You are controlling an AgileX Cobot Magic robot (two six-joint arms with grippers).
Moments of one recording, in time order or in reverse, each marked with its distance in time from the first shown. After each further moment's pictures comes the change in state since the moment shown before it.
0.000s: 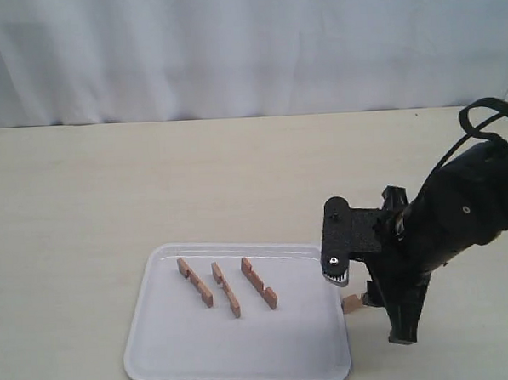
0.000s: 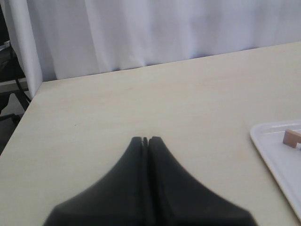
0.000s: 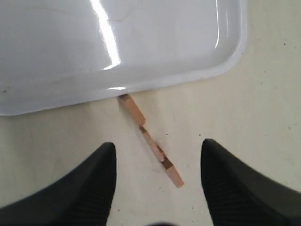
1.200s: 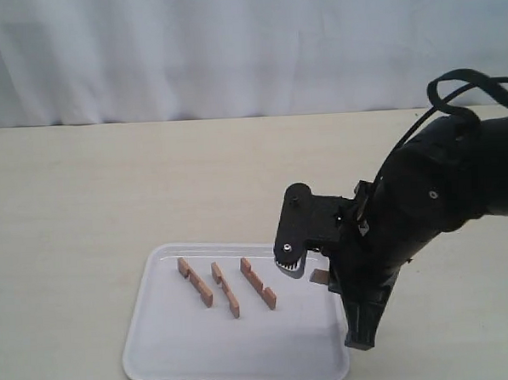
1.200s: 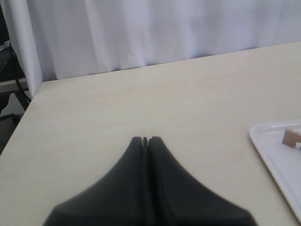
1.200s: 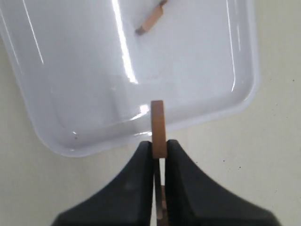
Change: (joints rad) left arm 0.000 0.000 0.000 0.000 0.000 0.000; right arm 0.163 -0.047 -0.109 0.028 0.183 0.203
